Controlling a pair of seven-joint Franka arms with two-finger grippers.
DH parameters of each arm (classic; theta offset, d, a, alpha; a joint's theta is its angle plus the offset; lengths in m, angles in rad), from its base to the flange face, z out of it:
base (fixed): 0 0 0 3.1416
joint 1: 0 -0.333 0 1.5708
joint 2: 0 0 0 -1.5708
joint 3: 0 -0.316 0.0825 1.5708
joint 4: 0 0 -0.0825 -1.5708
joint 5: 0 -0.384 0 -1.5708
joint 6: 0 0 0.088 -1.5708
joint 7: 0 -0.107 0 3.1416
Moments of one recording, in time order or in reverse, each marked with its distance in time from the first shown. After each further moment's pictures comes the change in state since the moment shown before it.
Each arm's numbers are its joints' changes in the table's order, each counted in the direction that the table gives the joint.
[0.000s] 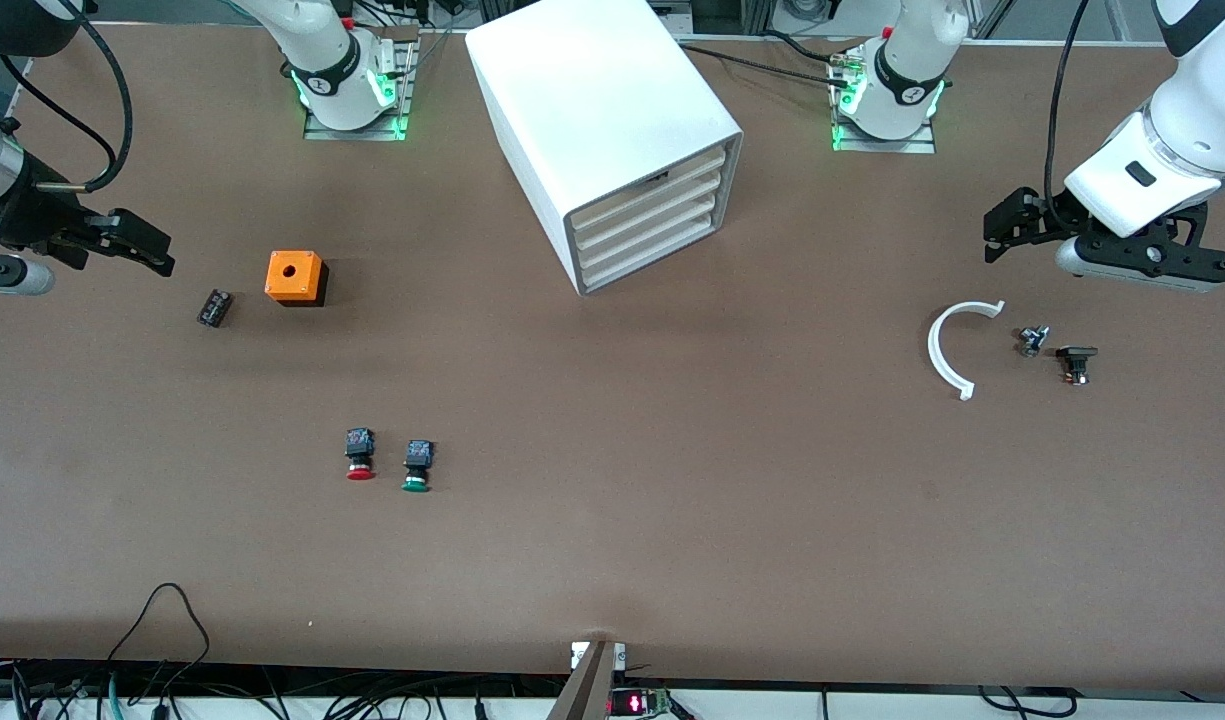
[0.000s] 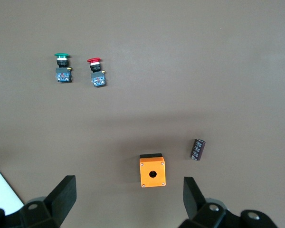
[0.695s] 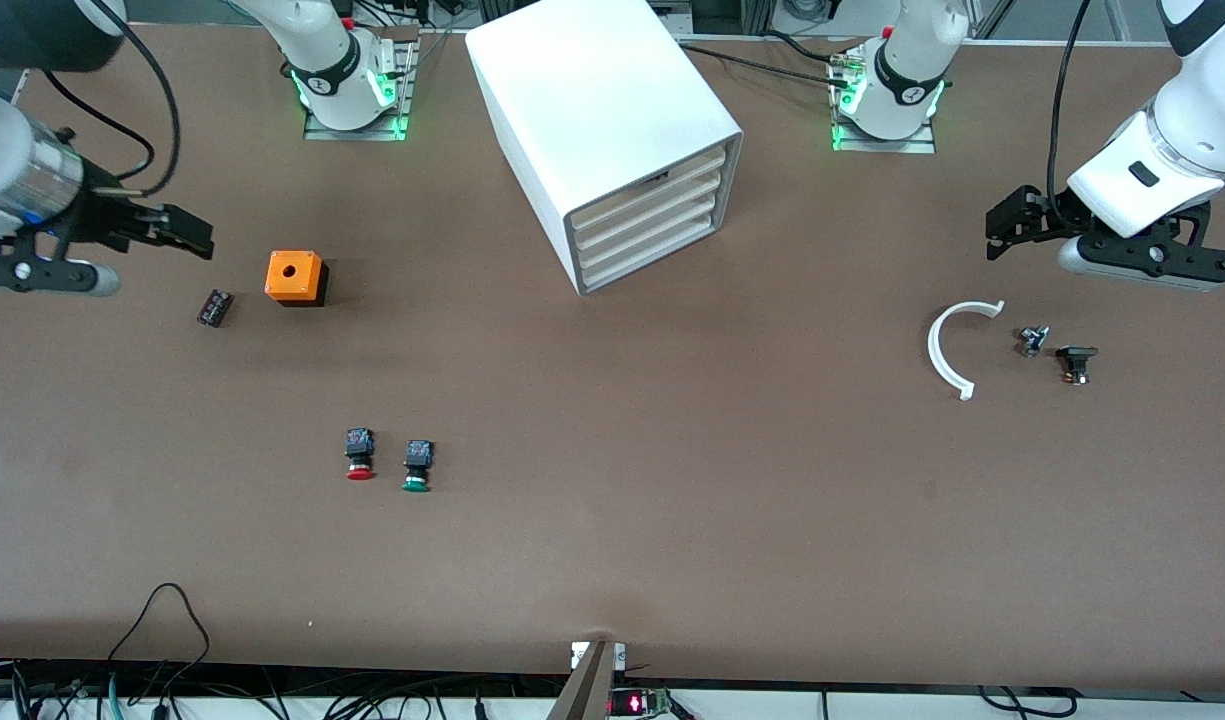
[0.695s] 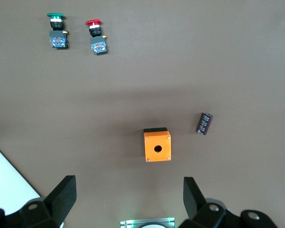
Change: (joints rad) left arm -0.002 0.002 -0.001 -0.007 0.000 -0.023 0.000; right arm -0.043 0.045 -0.015 0.010 0.002 -0.087 -0.039
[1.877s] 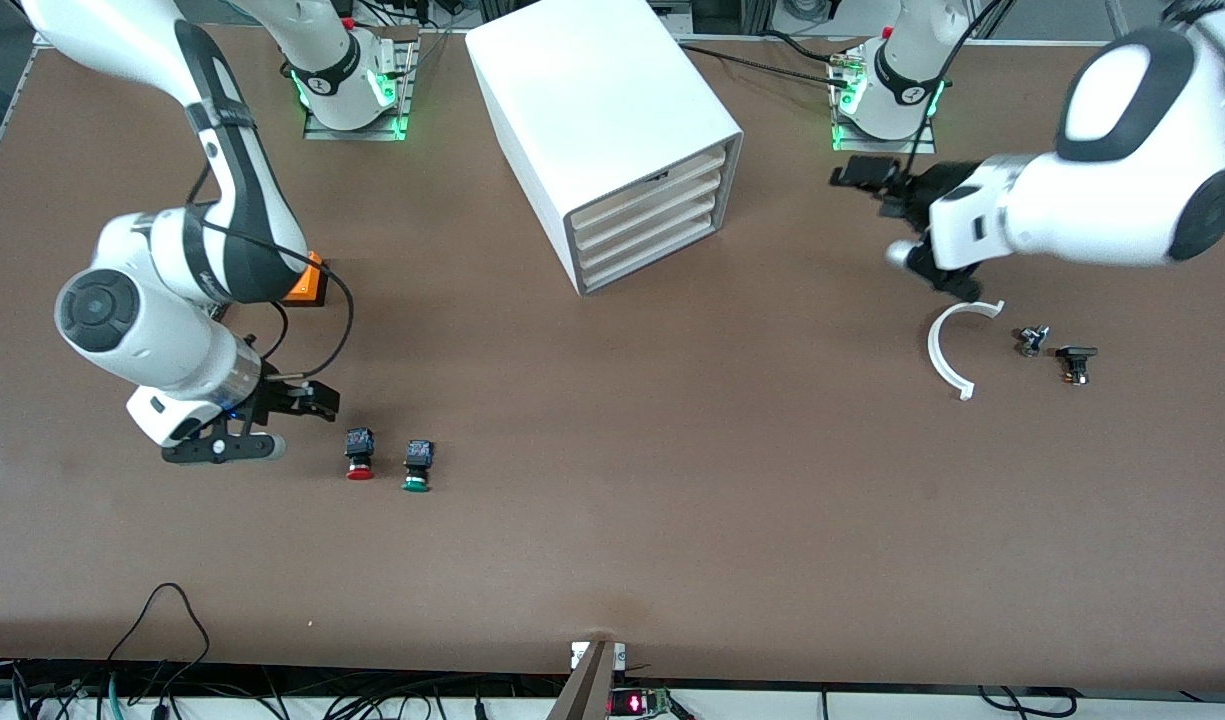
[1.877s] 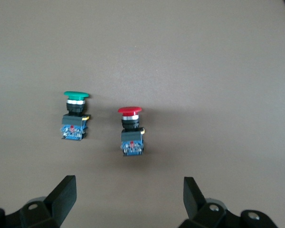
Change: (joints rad) left arm 0.010 0.163 0.059 0.128 0.631 -0.193 -0.153; right arm -0.025 0.412 -0.027 0.020 -0.055 0.637 0.077
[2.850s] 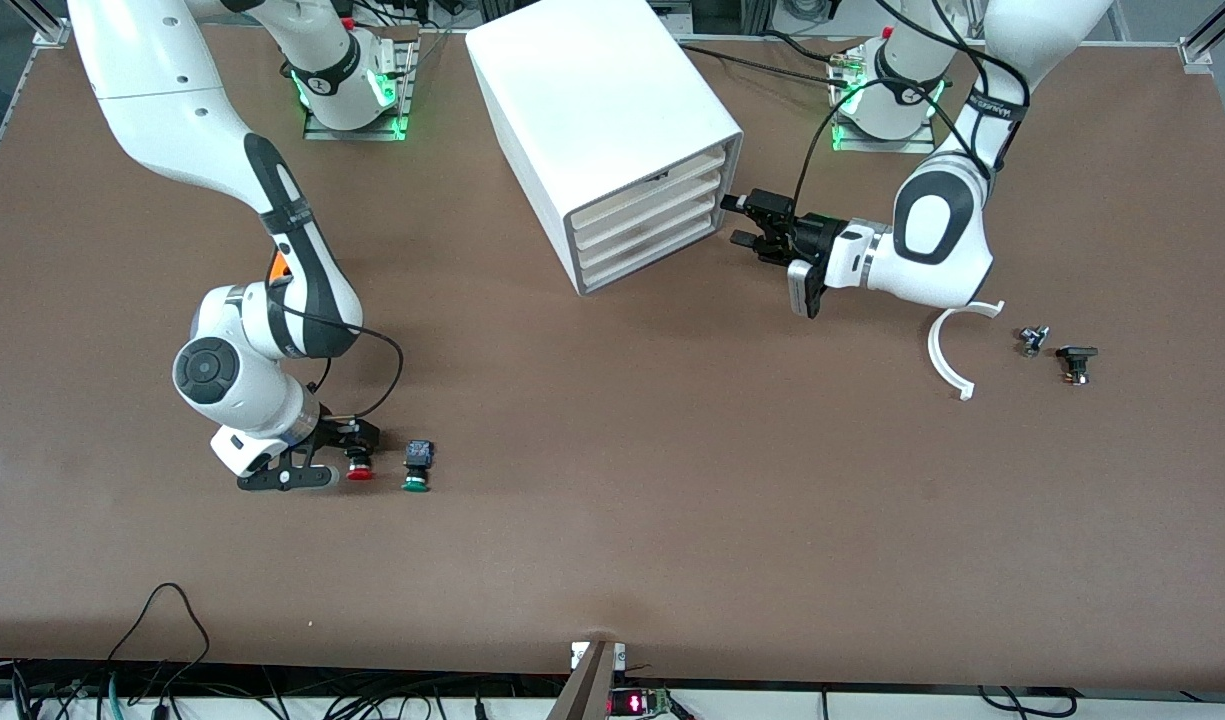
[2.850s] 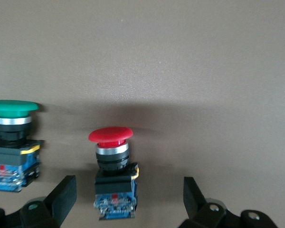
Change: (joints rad) left arm 0.013 0.147 0.063 0.482 0.590 0.305 -0.761; right arm 0.005 0.226 0.000 0.008 0.000 0.250 0.000
